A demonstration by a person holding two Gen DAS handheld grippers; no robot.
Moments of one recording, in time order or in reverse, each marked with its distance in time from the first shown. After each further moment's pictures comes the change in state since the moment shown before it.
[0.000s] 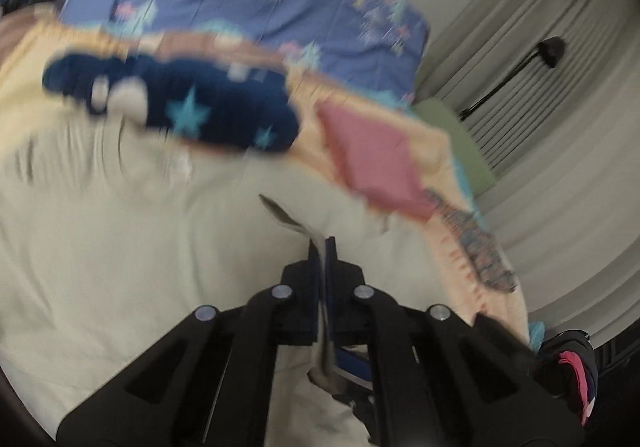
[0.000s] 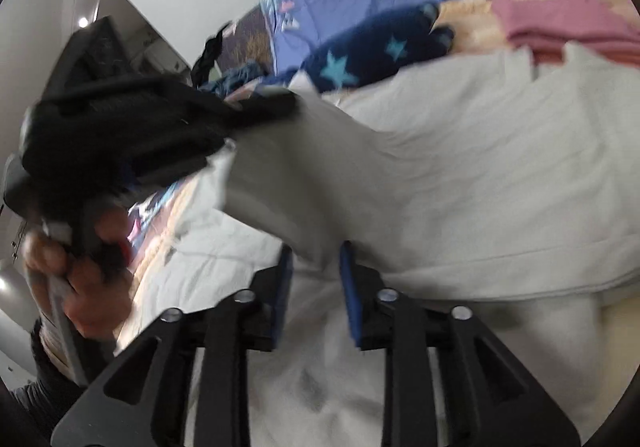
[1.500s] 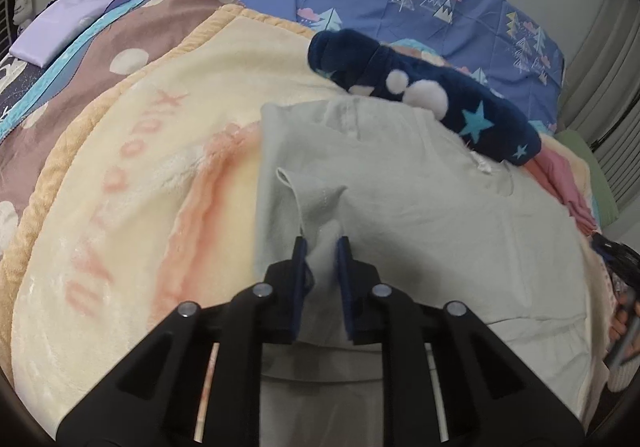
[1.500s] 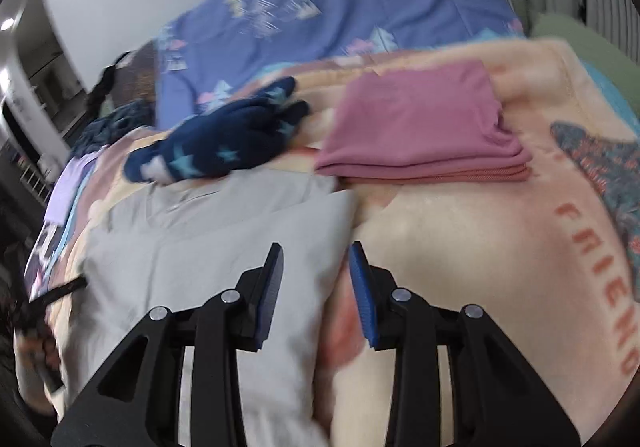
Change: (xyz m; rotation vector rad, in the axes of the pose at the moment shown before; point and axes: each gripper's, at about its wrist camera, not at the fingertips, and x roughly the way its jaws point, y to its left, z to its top) left arm -0.092 0.200 -0.053 -0.119 -0.036 0.486; right arm -0.016 -0.073 0.104 0.059 -0.005 -0.414
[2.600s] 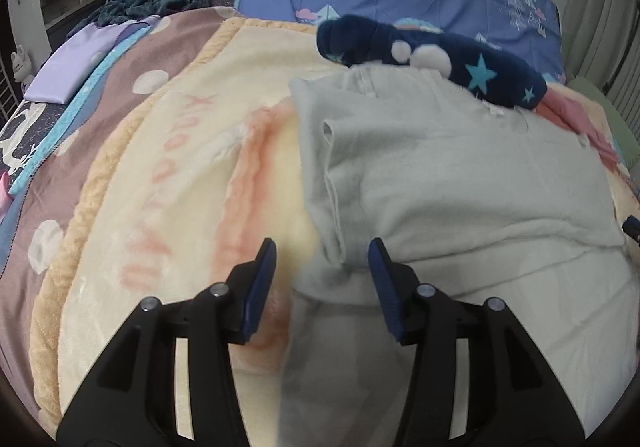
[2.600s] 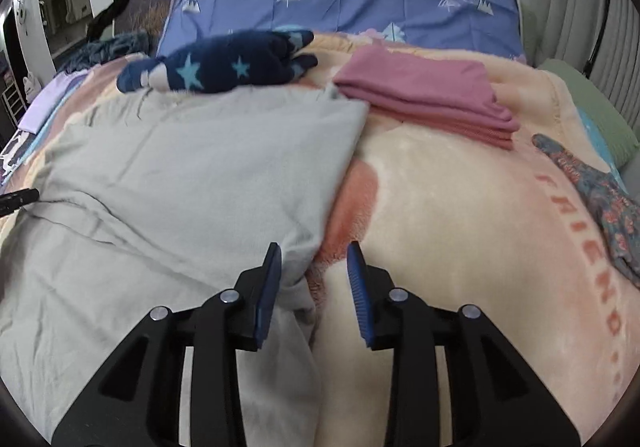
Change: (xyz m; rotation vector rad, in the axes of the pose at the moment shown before) left arm -0.025 0.011 -0.033 0.155 -0.009 0.112; right arm -0.046 0.018 -0.088 -0.306 -0.043 -0.149
